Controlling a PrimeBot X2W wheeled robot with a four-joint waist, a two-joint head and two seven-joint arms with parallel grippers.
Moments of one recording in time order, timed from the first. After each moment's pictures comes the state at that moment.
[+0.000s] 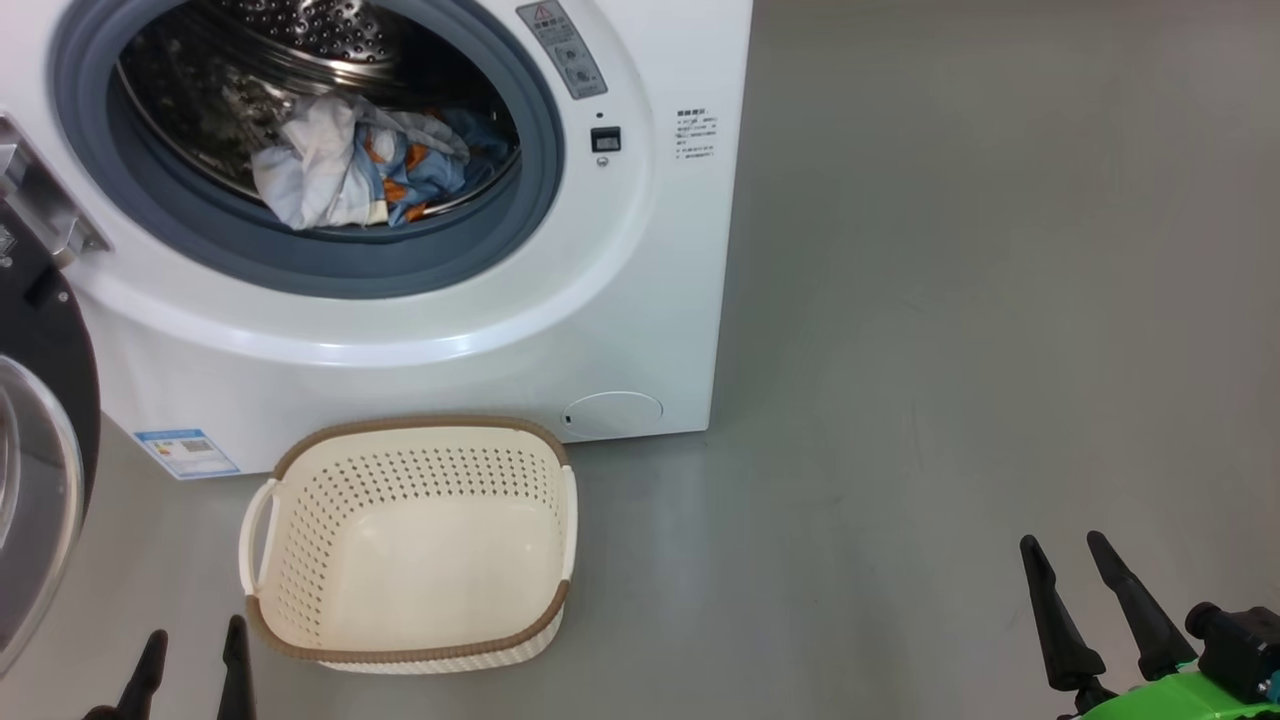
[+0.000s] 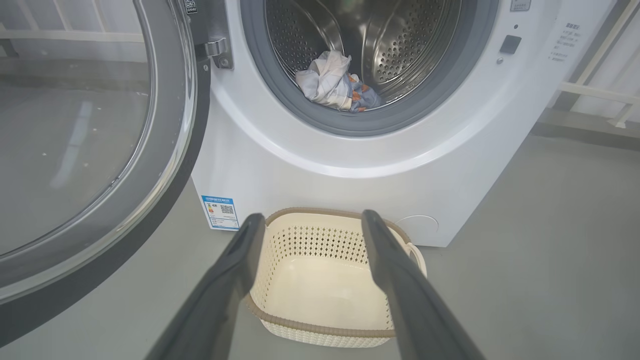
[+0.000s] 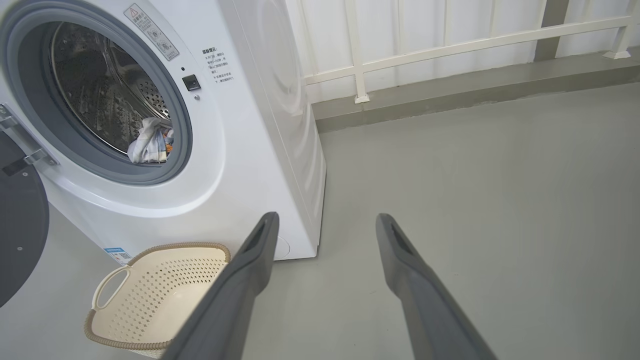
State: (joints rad) left arm 0.08 0.13 0.10 0.24 -0.31 -0.13 -0.26; right arm 0.04 -0.22 0.02 0.19 0.44 0.13 -0.26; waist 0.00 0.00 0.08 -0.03
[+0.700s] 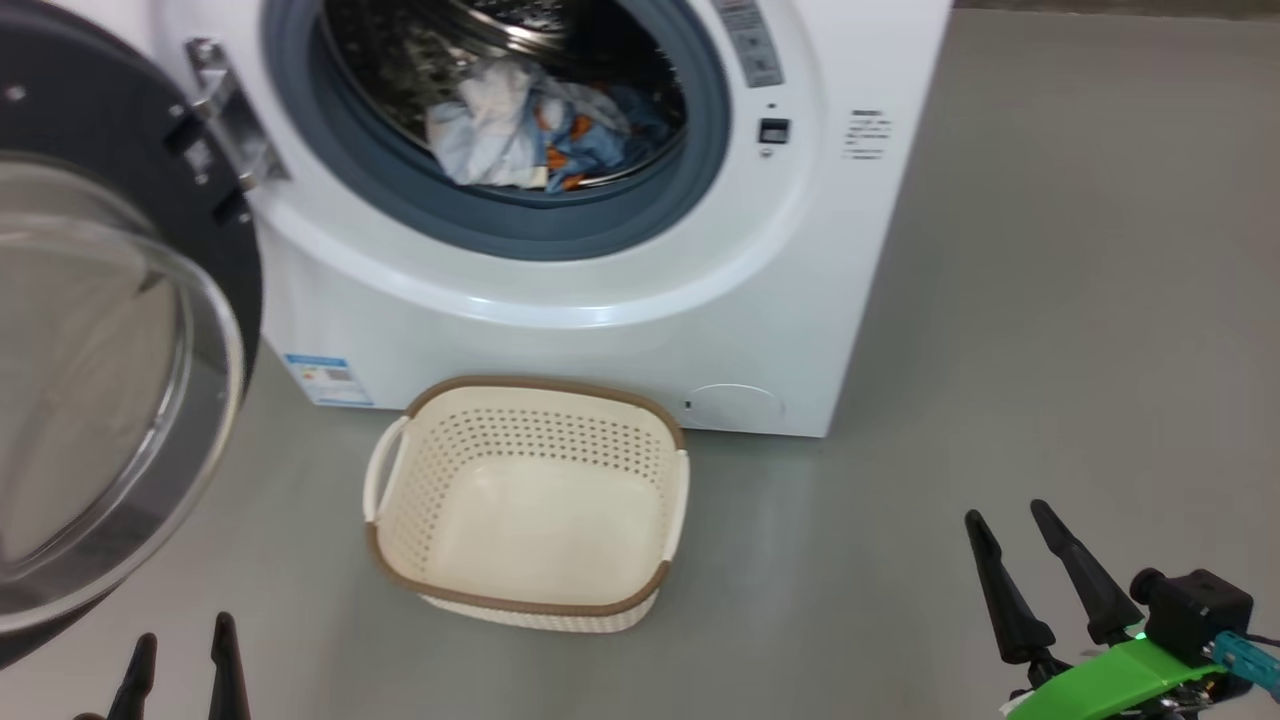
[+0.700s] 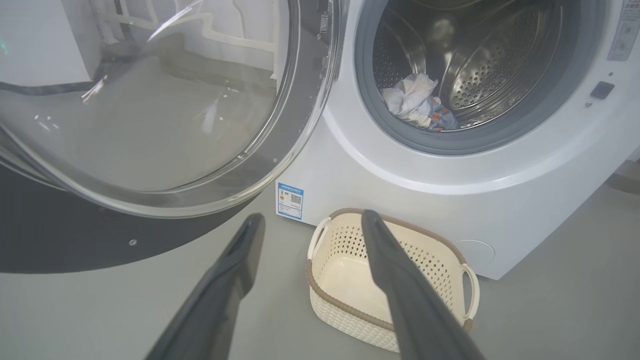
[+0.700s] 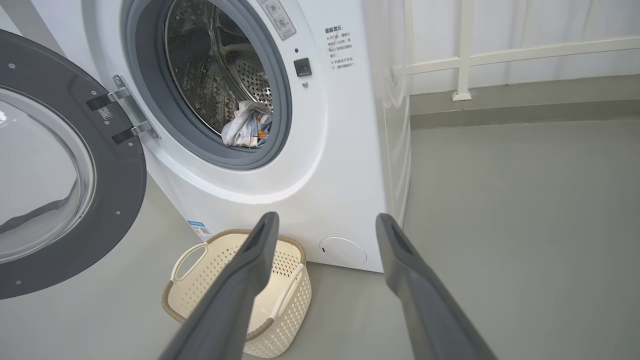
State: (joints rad) left arm 0.08 0.08 0.15 0.23 -0.32 -0.13 -0.26; right arm -0.02 -0.23 0.10 0.20 0.44 0.13 -0.26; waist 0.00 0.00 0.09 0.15
